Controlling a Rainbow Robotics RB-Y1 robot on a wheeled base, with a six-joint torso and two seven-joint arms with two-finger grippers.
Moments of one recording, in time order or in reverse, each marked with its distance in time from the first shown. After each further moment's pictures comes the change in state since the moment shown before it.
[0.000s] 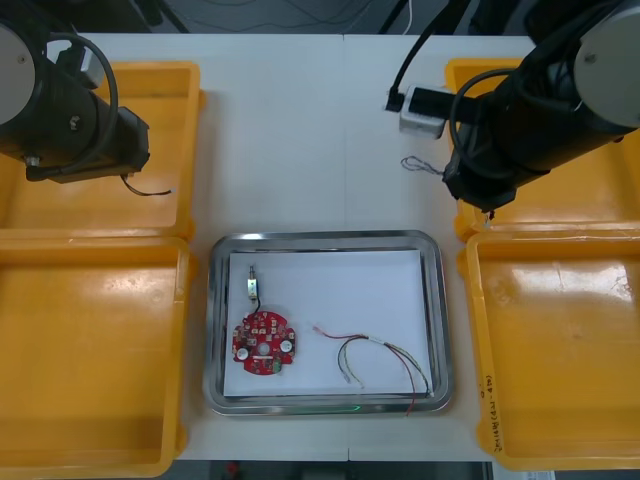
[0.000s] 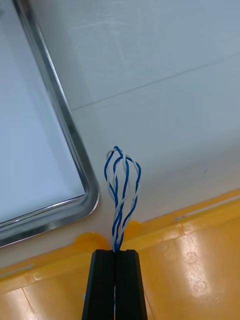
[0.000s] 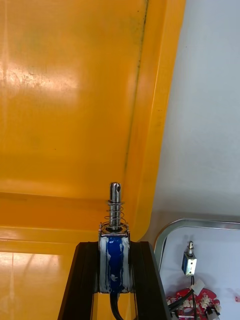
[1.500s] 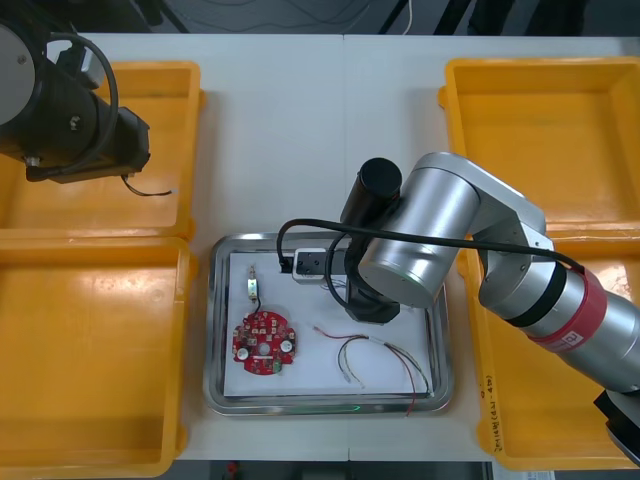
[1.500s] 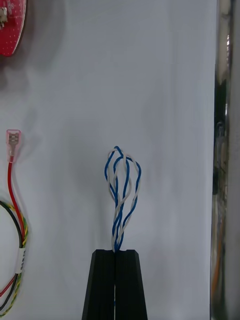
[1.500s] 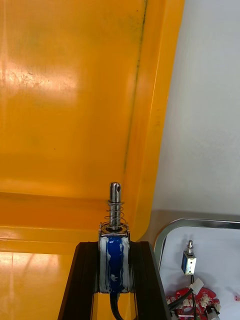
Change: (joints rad) right arm 0.090 0.143 0.552 0.155 0.285 -0.271 -0.038; left arm 0.000 0.000 0.000 -0.002 0.002 0.000 0.000
